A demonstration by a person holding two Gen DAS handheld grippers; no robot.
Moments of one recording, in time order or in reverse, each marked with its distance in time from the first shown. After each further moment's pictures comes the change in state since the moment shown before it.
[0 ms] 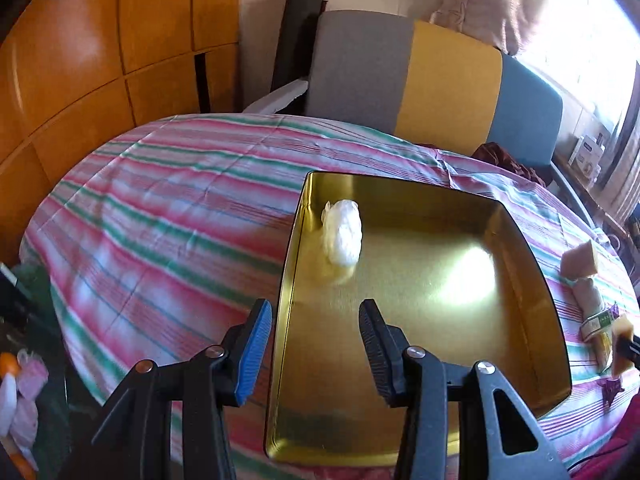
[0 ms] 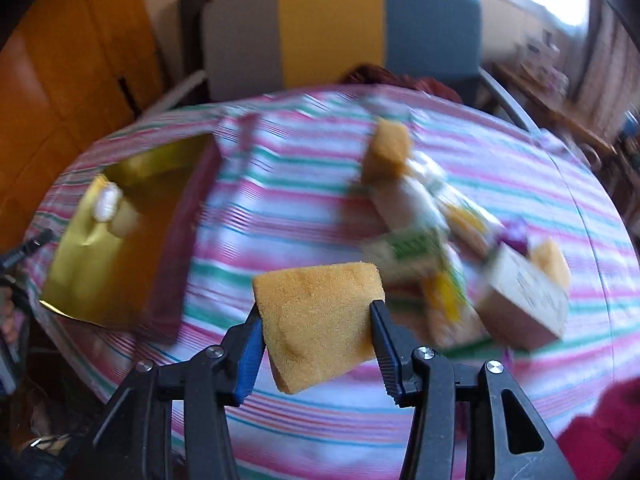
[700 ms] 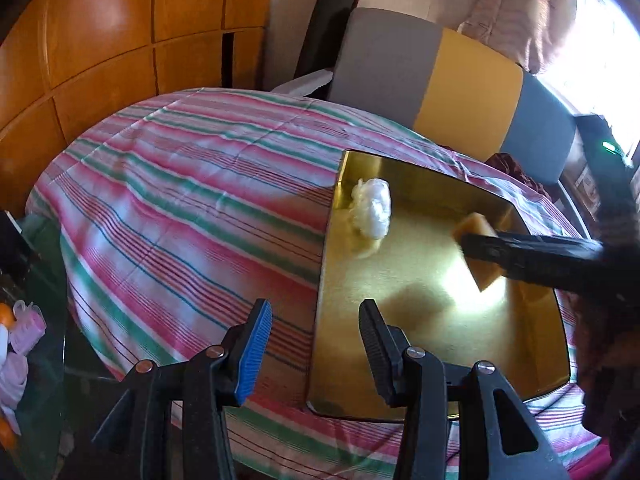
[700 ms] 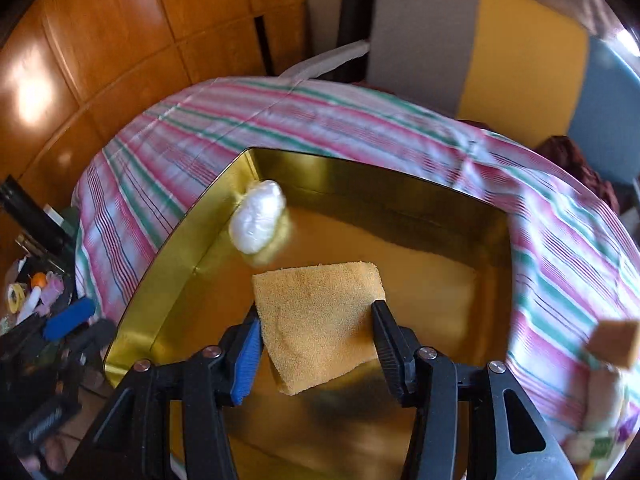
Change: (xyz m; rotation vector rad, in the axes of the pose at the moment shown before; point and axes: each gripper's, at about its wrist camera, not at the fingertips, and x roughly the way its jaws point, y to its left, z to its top) left arm -0.006 0.036 -0.025 -0.107 0.032 -0.009; right arm 0.105 0.241 0.092 -0.358 0.092 0.248
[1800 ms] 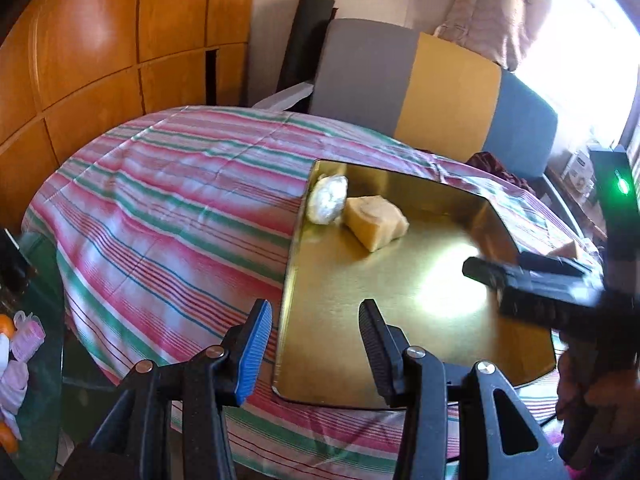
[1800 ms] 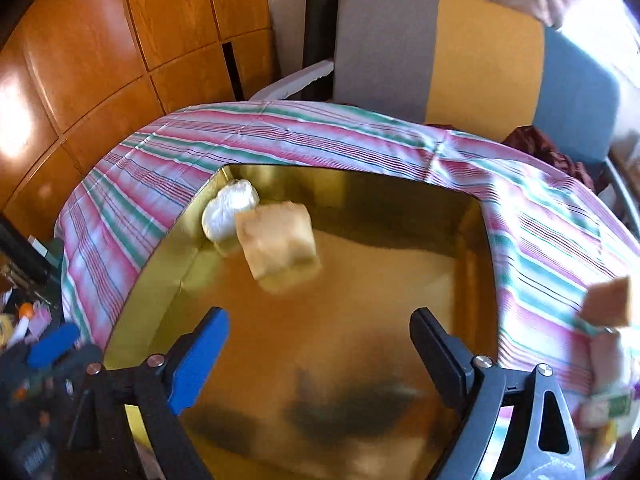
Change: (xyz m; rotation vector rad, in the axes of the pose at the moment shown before) left arm -0.021 -0.027 -0.009 0.066 -0.053 -0.031; right arm -0.016 0.001 -0.033 0.107 -0.124 -0.098
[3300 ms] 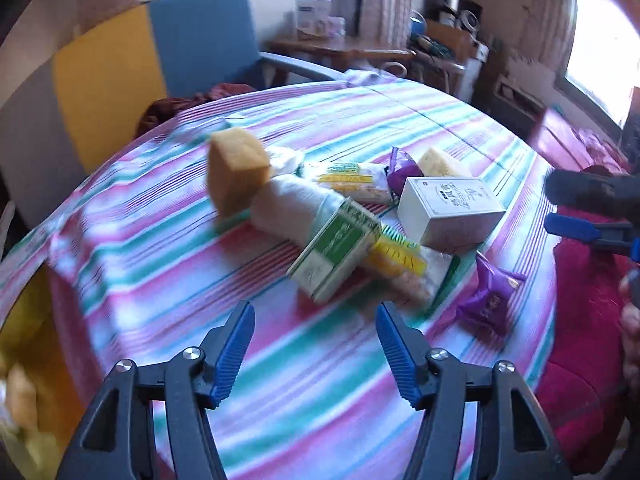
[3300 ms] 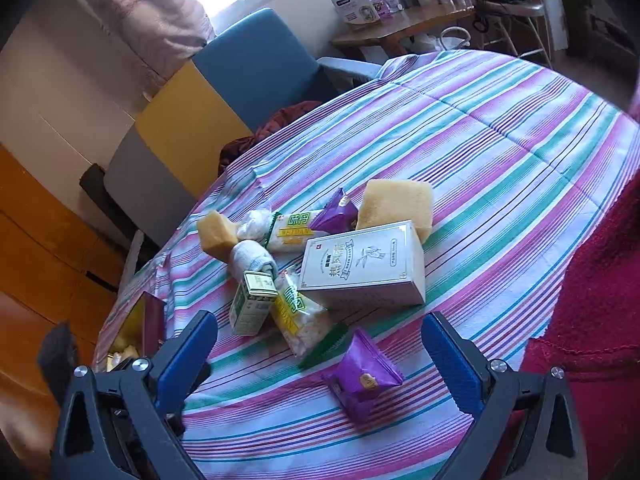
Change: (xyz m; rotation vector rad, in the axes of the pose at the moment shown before) left arm 0.059 -0.384 -0.050 0.835 0.180 -0.528; right arm -0.206 -0.337 -0.216 0.909 -0.233 -0.126
